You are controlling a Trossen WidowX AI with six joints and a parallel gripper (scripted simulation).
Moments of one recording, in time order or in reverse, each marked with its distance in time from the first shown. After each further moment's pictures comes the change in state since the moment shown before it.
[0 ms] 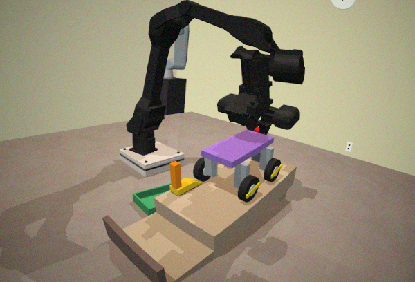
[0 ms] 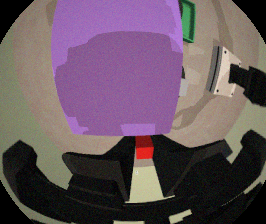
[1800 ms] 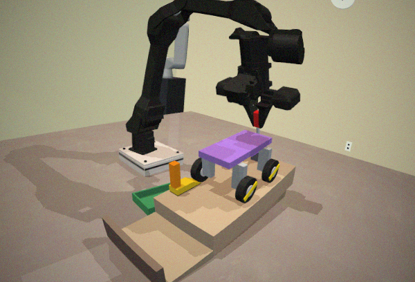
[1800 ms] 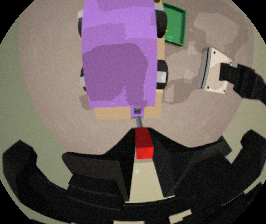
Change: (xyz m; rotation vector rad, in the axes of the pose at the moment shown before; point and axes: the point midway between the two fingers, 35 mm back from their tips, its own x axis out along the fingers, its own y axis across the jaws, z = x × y) arm -0.039 -0.001 -0.004 0.006 -0.003 -0.001
